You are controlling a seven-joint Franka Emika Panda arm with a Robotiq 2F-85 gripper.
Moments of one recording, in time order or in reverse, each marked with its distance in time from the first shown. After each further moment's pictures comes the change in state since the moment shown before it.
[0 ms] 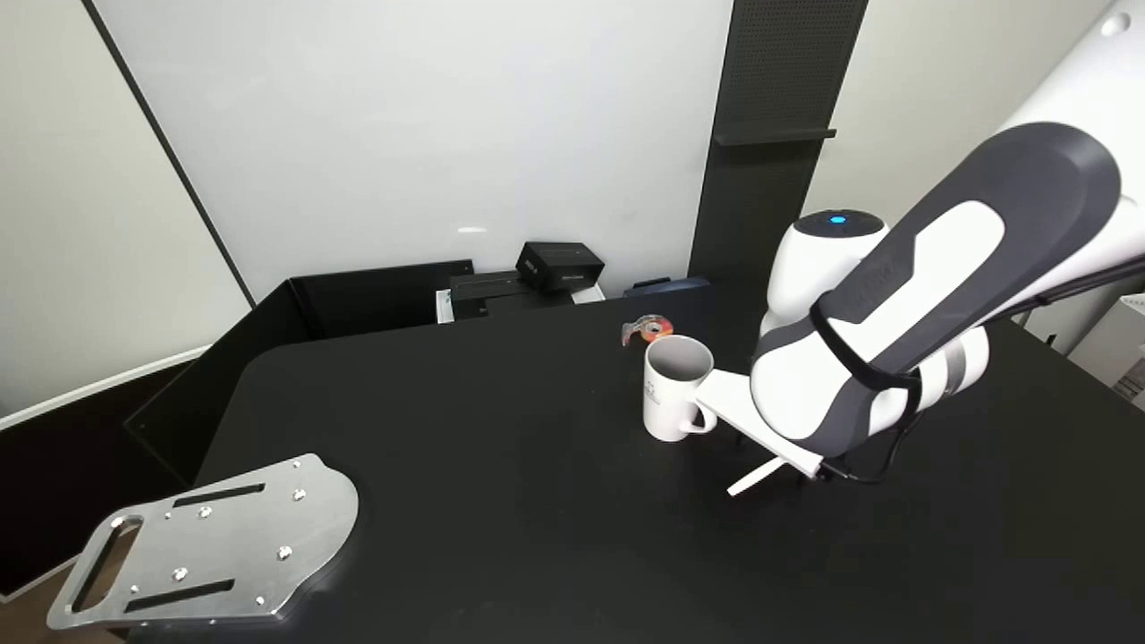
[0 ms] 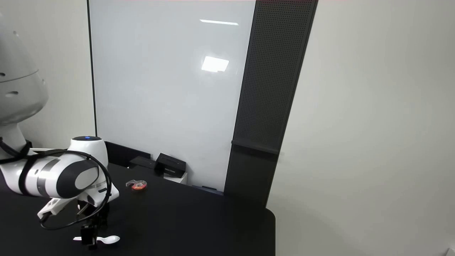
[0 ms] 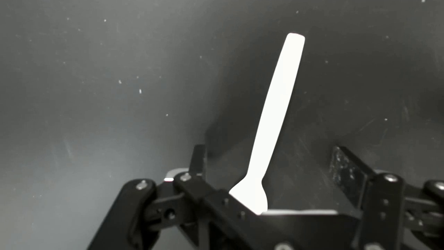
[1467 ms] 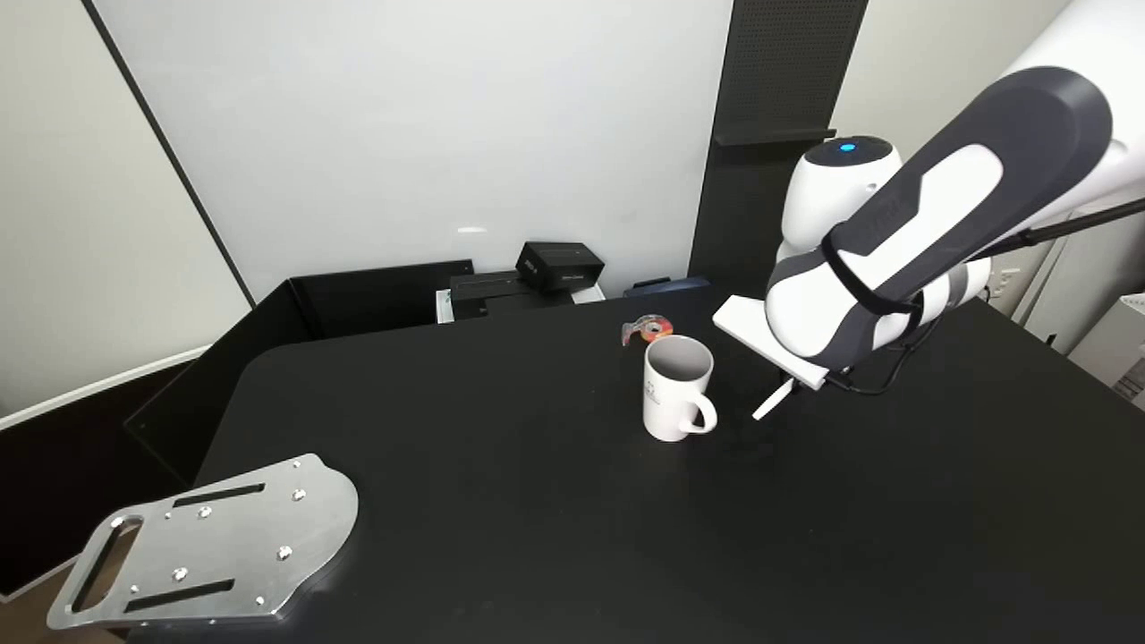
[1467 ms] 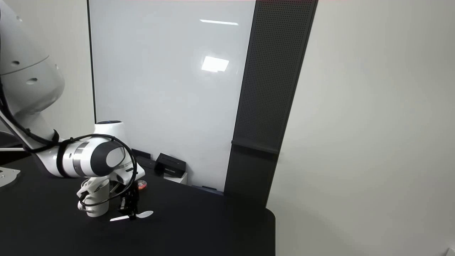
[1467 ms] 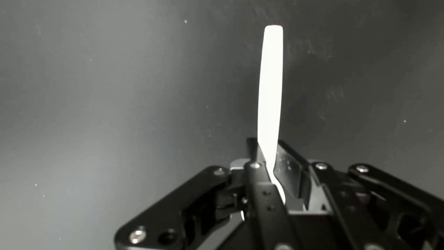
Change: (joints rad) arm 0.036 0.002 -0.163 0.121 -0.052 -0.066 0.079
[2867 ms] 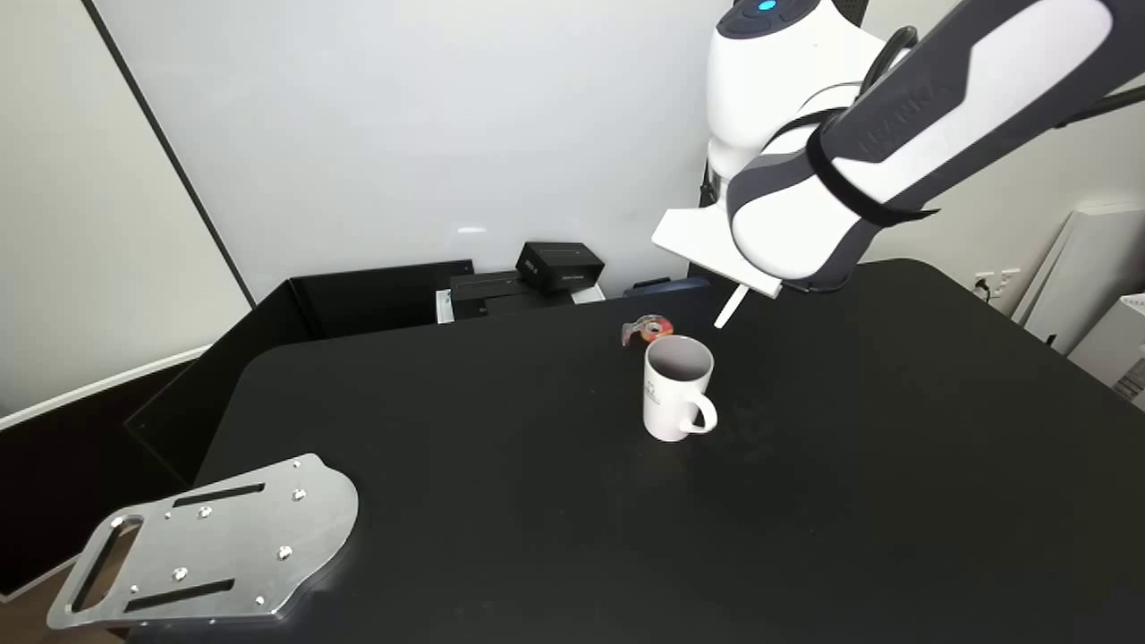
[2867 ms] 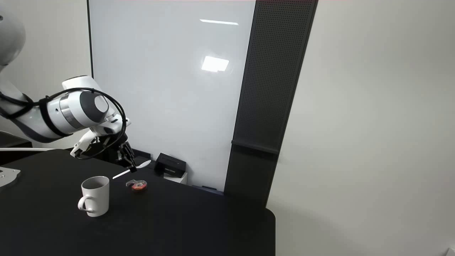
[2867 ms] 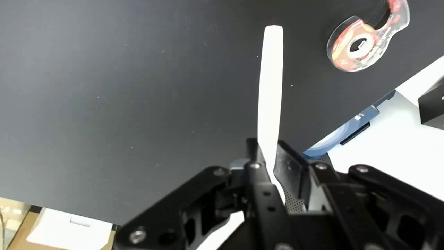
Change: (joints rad) arm 0.196 -0.142 -0.142 0.064 -0.316 -0.100 0.155
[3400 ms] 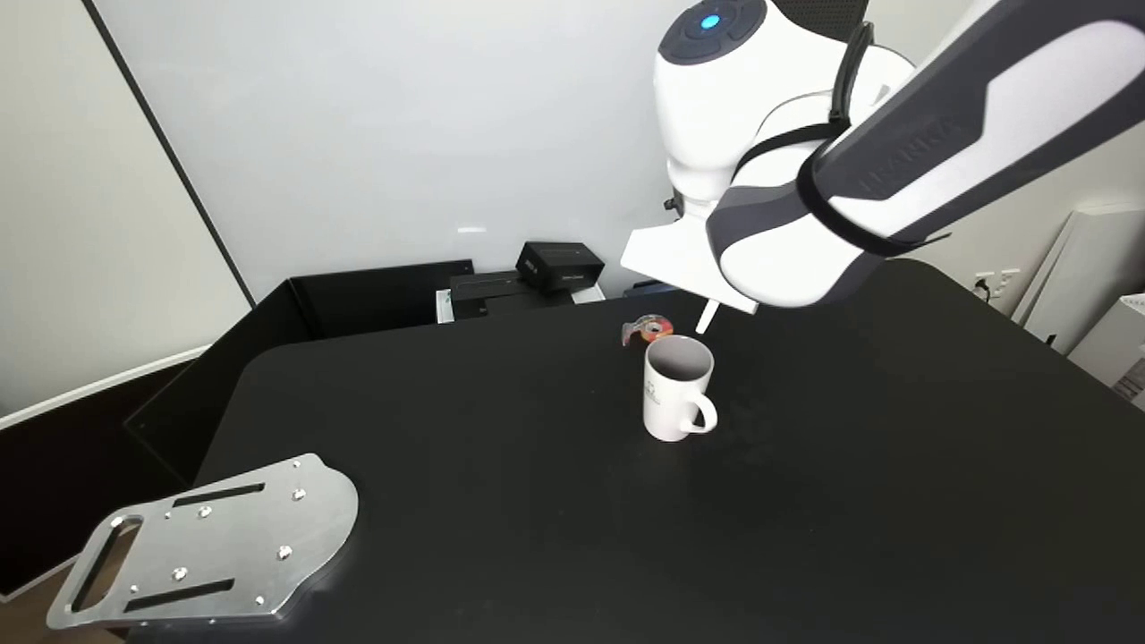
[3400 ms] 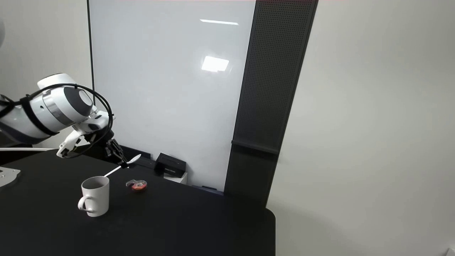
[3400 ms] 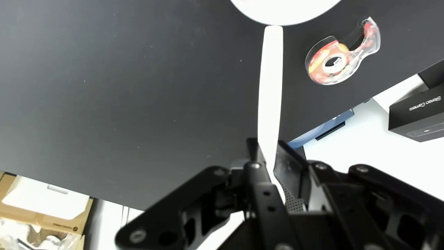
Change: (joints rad) arm 0.074 -0.004 -0.010 0.003 -0.168 -0.011 0.091
